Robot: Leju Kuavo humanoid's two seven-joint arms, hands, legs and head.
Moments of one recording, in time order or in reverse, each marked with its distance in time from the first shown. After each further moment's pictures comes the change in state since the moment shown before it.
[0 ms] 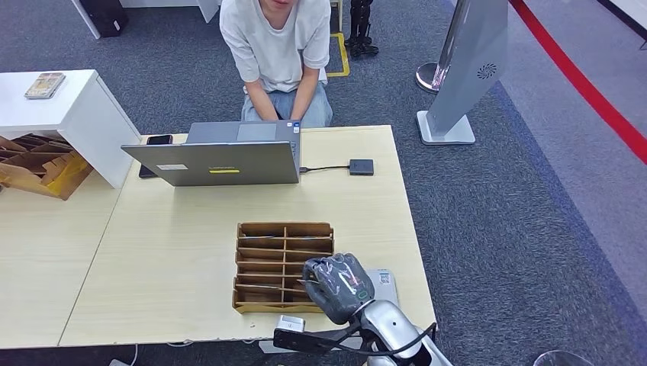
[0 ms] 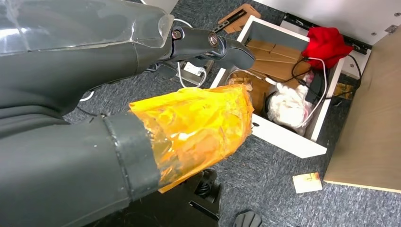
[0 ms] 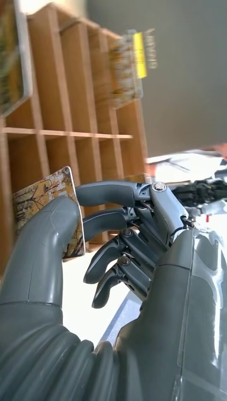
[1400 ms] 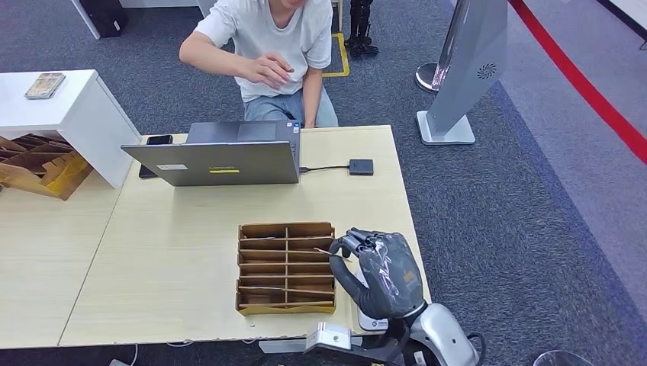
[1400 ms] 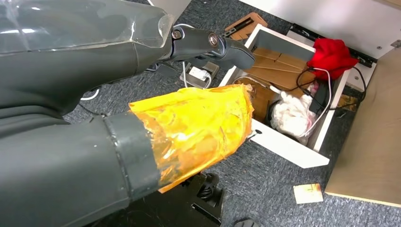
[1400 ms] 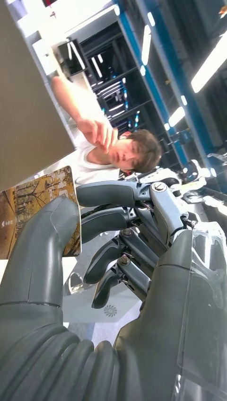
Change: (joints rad) left arm 0.026 0.004 -0.052 0.000 0.076 0.072 -0.005; right arm 0.118 -0.061 -0.101 -0.447 -0.054 -0.079 -0.068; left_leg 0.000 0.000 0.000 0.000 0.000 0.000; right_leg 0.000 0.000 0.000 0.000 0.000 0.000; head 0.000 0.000
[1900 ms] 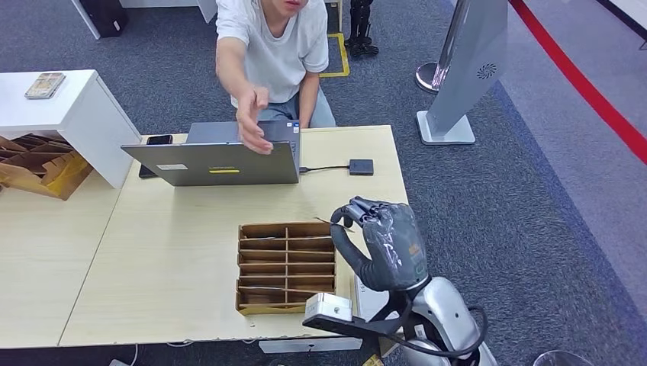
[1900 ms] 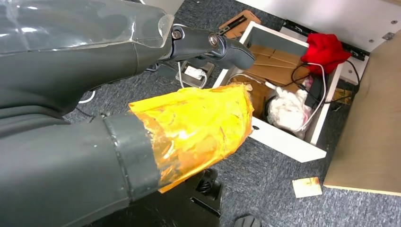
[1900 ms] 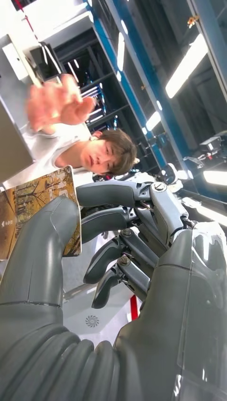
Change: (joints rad) left arm 0.001 -0.002 -0.026 0.000 -0.014 -0.009 0.002; right arm -0.123 0.026 -0.014 0.006 -0.009 0.015 0.026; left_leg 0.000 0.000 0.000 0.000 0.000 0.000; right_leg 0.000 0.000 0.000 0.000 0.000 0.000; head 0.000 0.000
